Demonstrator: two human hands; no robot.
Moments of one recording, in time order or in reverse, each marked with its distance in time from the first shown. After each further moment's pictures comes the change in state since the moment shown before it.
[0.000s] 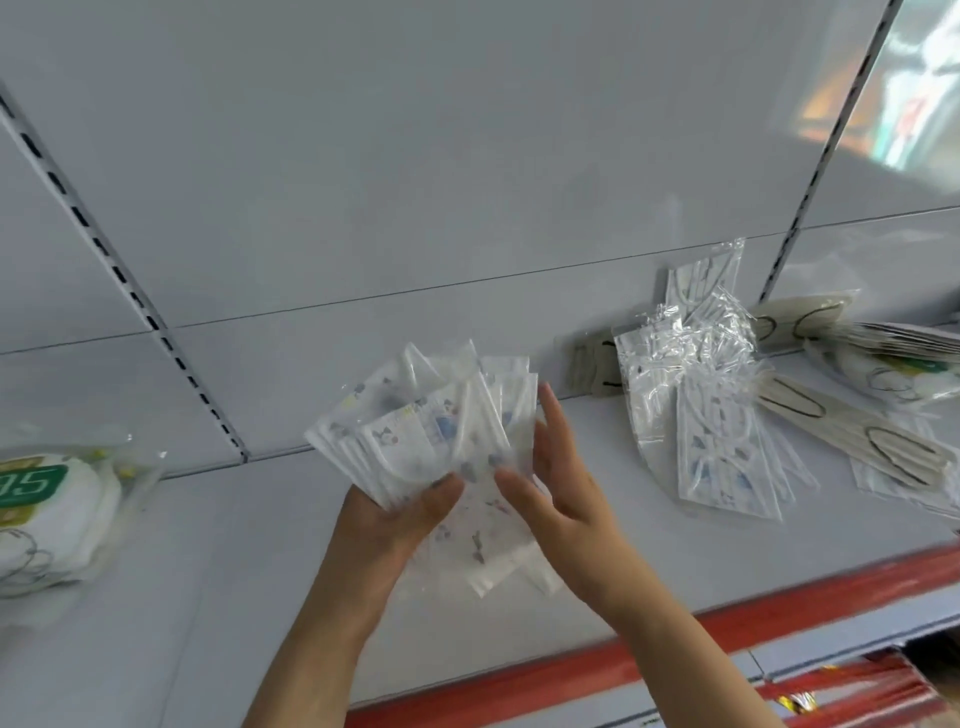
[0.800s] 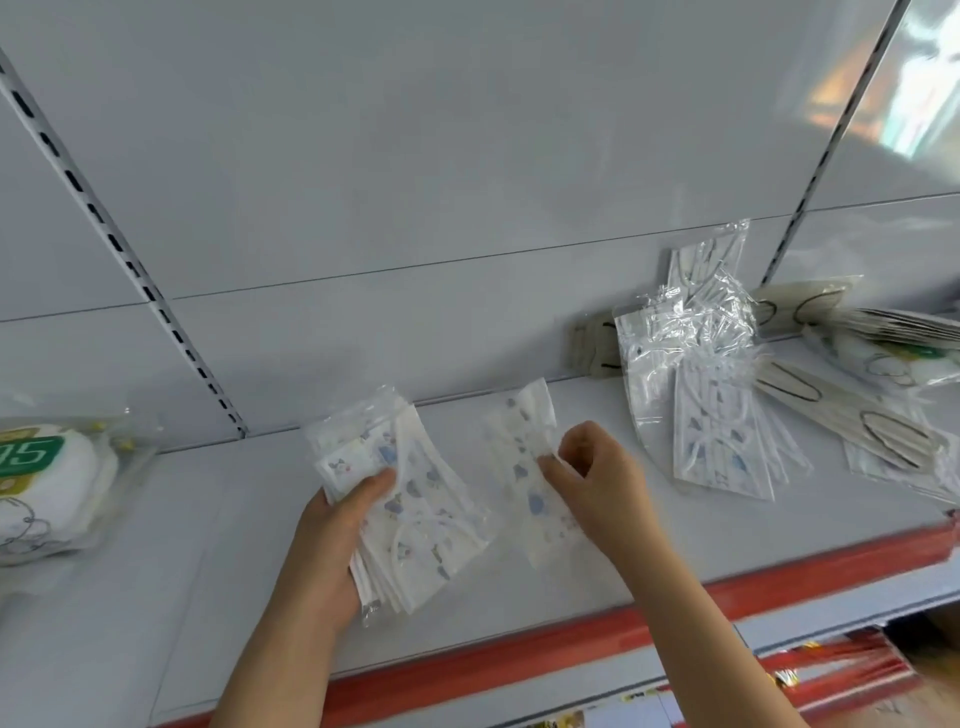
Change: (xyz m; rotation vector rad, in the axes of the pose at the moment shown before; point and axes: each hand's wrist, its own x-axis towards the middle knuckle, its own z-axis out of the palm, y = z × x) left_hand -0.006 -0.022 -0.027 -0.234 0.378 -0.371; right_hand 0.013 0.038 -0.028 -0.442 0.340 0.260
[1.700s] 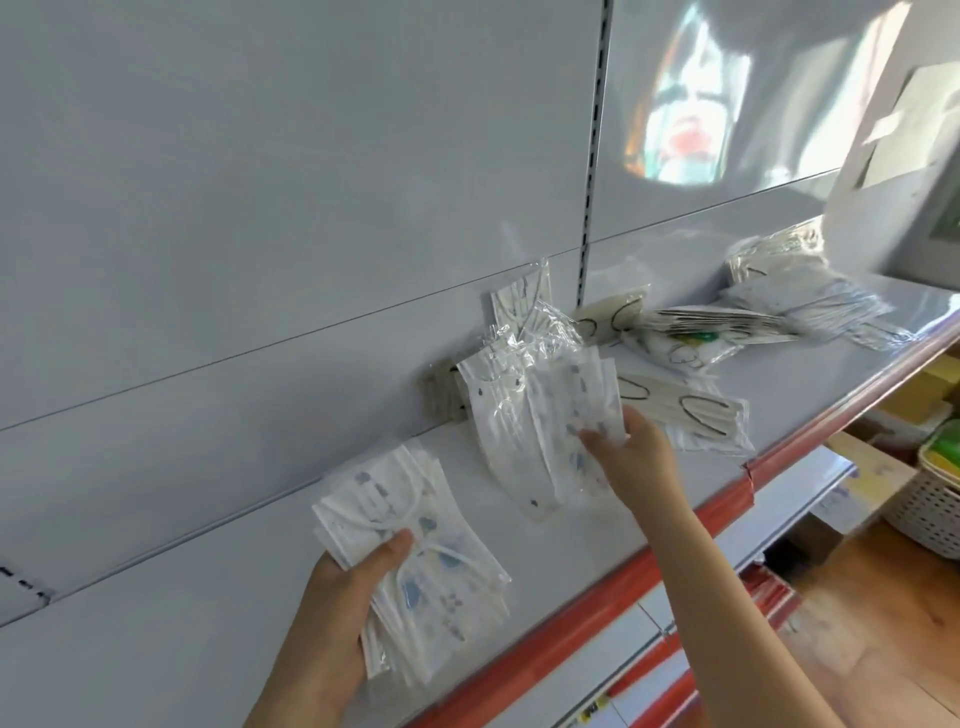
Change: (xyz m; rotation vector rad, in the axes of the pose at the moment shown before) left_hand -0.010 -0.029 0.099 0.172 -0.332 -0.091; right_hand 0.025 0.051 -0.140 0.059 0.441 0.240
